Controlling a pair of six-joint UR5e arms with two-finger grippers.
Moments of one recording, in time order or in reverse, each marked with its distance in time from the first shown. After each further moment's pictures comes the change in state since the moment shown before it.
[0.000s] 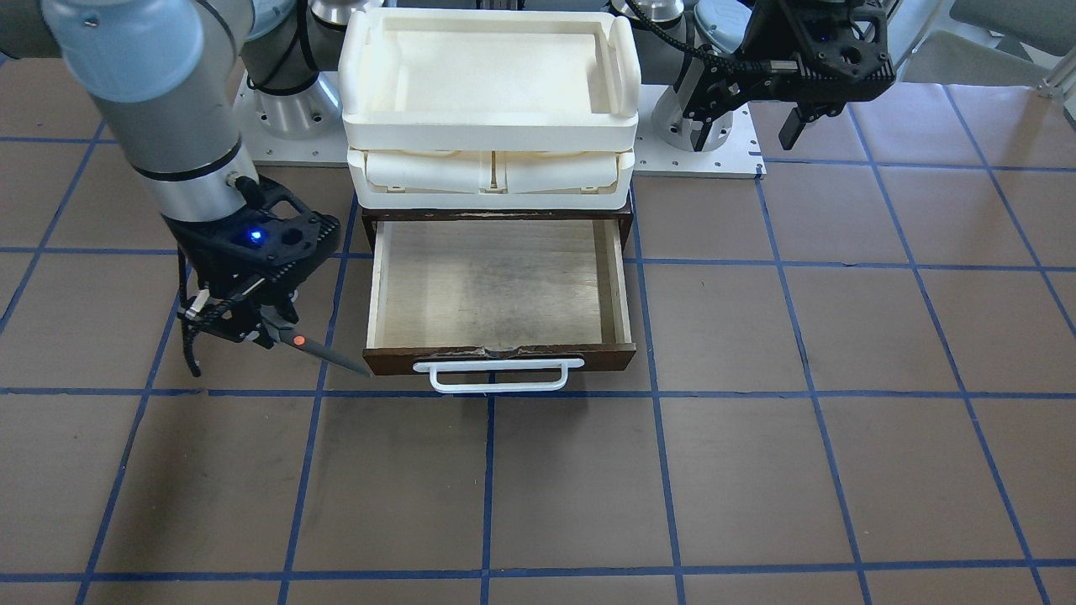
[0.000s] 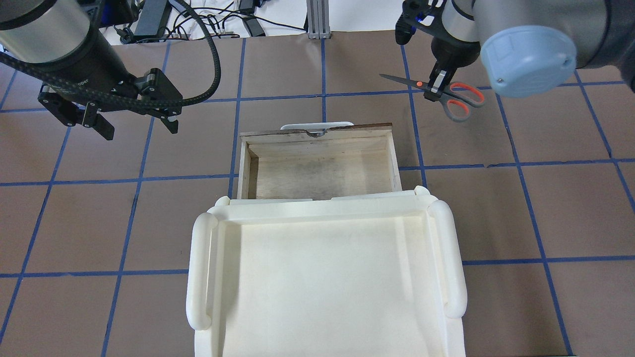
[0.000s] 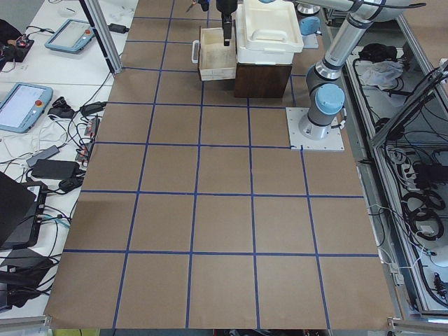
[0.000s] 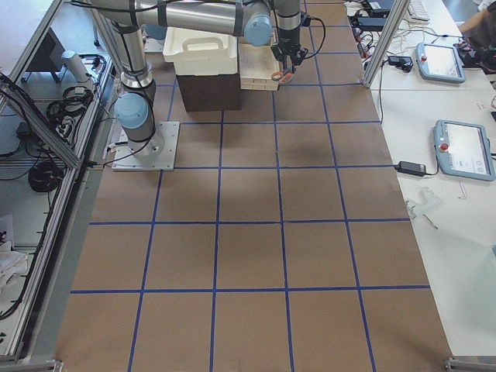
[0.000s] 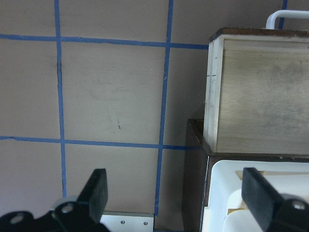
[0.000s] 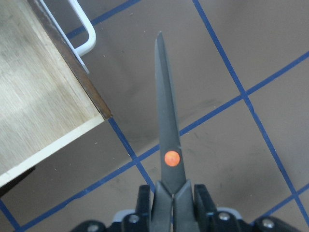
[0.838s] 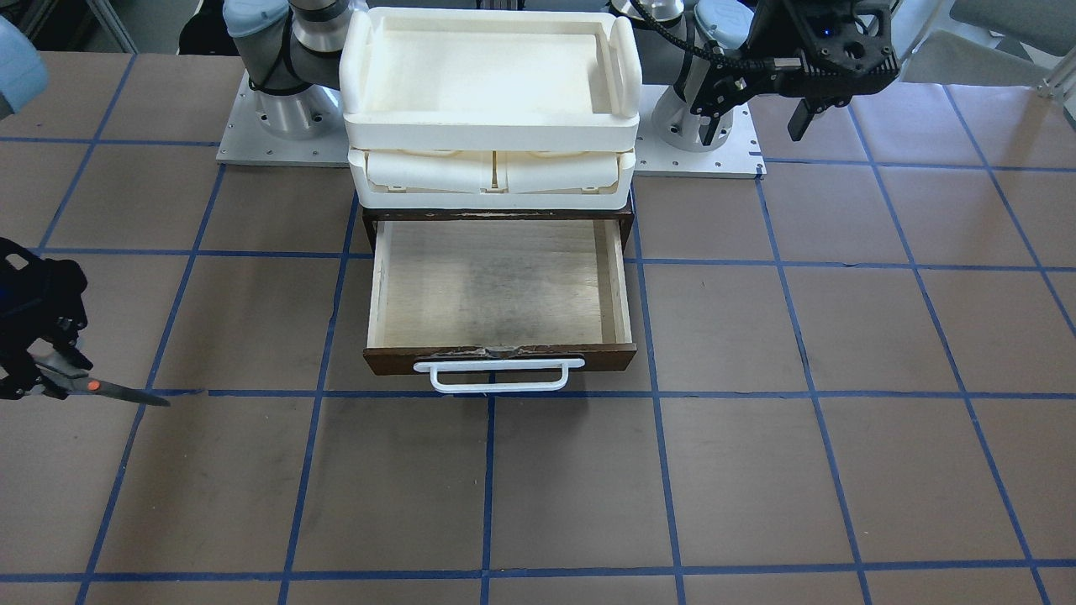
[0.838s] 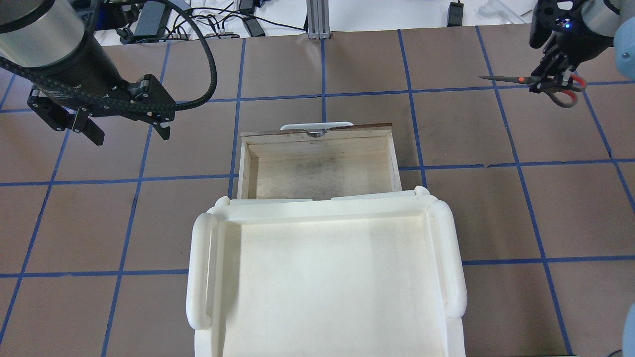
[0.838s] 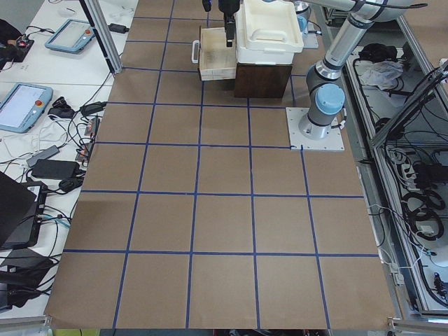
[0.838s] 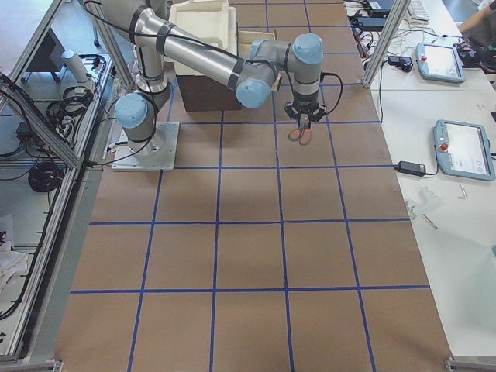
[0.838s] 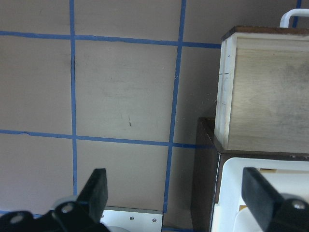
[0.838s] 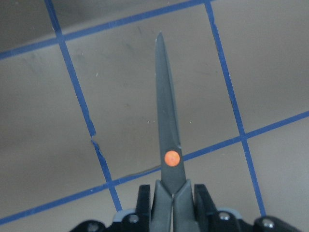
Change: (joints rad) left arm -0.001 0.002 0.000 -0.031 0.039 -0.009; right arm -0.400 0.052 0.012 -0.046 0.104 -0.562
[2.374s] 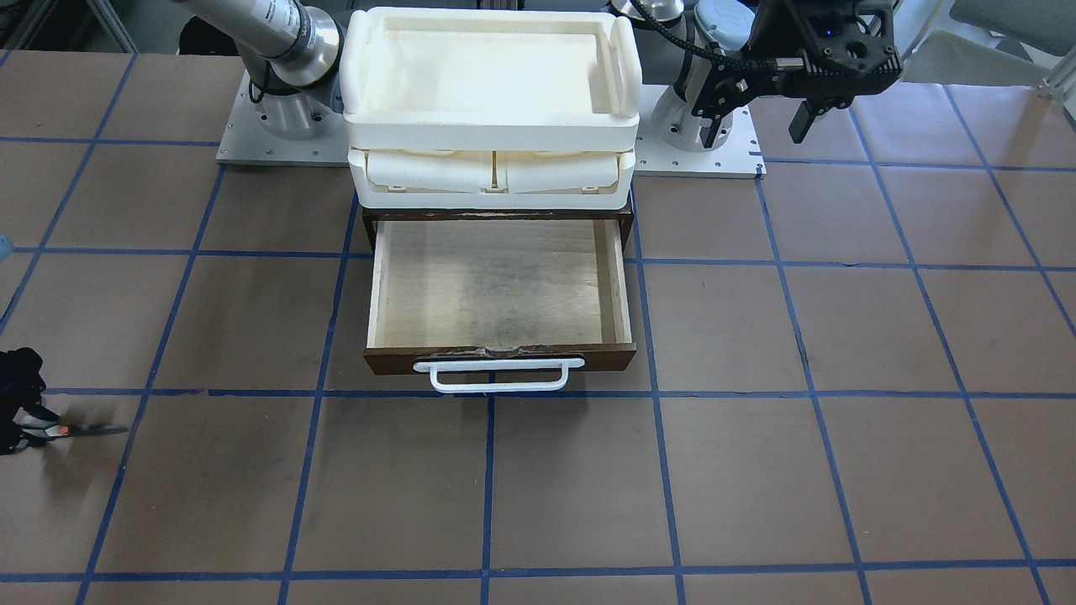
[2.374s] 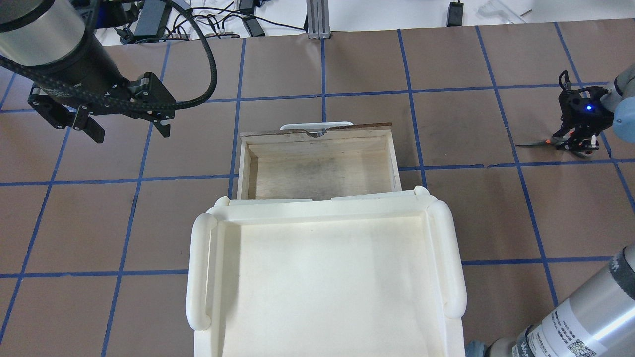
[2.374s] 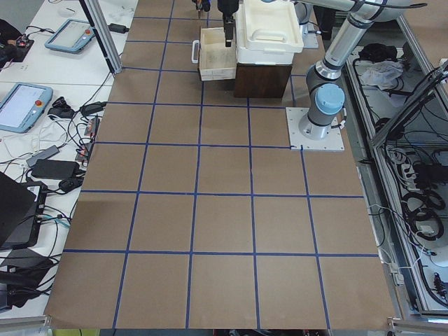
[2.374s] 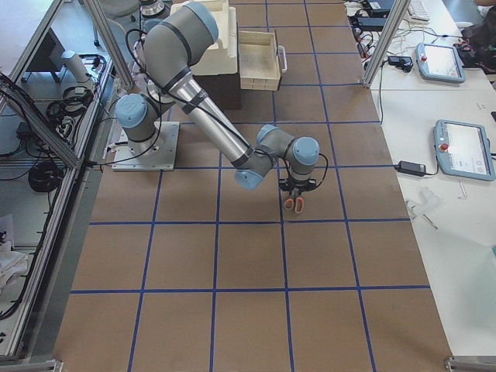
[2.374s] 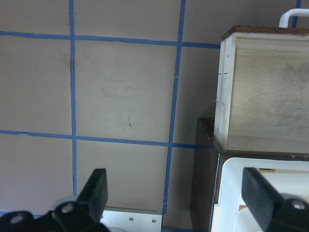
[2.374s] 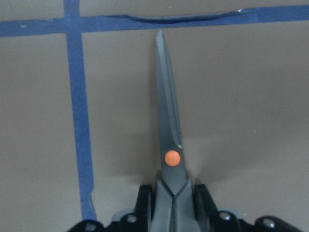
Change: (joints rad) left arm 0.002 0.002 -0.001 0.019 0.000 -0.001; right arm -0.290 0.365 0.076 -0.302 0.010 -0.554
